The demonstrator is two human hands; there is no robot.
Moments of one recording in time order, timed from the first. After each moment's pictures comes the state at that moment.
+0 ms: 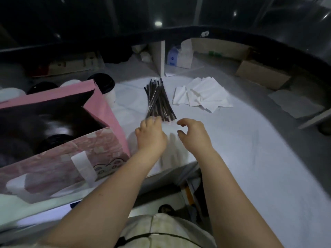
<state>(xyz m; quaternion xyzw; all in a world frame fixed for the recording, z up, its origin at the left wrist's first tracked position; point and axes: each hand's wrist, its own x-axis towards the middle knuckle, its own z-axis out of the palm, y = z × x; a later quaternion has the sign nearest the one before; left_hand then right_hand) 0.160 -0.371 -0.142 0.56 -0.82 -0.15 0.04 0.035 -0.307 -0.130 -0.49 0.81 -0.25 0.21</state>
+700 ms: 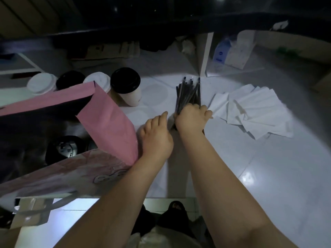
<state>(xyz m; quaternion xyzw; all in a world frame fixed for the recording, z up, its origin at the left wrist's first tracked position) 0.158 -0.427 -0.167 0.67 -0.72 -0.12 0.10 0.054 -0.478 -0.172 -0.53 0.83 -0.08 0.12</state>
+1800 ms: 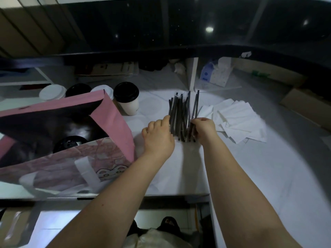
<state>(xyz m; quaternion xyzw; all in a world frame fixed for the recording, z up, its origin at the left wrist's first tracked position) 0.138 -0.408 -0.120 0.65 -0.75 -0.10 0.08 -0.020 -0.449 -0.163 -0.20 0.73 -0.43 0.50</state>
